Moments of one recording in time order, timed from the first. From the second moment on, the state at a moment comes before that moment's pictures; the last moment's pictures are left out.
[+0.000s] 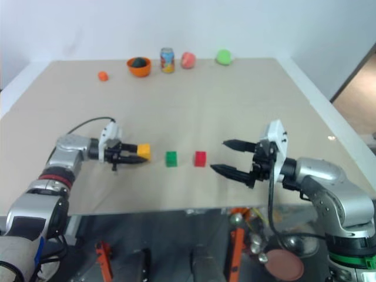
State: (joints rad) left arm -0.95 0.46 -0.02 1.14 -0.11 -0.29 -1.55; right arm -0.25 -0.78 -0.21 -0.36 0.72 0.66 0.98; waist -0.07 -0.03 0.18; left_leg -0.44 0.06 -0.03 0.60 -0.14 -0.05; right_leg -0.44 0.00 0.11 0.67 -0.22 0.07
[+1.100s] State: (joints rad) left arm -0.91 0.45 -0.02 1.18 -0.08 -0.38 -1.55; right arm -0.25 -0.81 -0.24 -0.37 0.73 0.66 0.96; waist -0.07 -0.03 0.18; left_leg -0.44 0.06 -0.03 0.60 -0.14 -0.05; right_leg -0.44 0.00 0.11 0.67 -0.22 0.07
